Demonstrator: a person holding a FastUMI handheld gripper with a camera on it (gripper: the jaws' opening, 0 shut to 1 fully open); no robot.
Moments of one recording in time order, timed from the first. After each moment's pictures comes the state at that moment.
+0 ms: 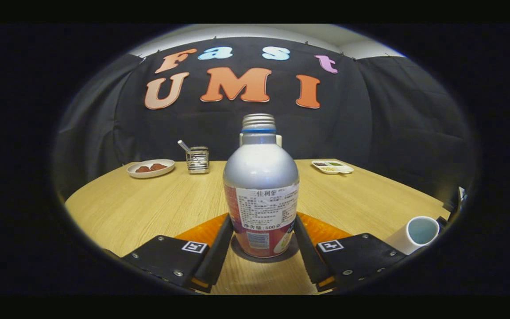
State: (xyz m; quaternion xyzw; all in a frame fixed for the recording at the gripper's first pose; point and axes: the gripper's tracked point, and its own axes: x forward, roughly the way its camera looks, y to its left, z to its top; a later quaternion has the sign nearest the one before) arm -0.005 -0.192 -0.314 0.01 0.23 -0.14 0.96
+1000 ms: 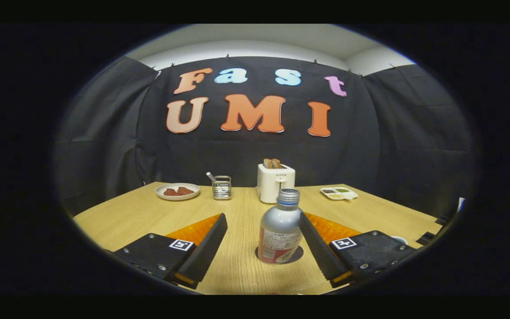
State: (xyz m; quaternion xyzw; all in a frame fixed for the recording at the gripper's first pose) arm -0.024 -0.150 -0.202 0.00 0.13 -0.10 0.99
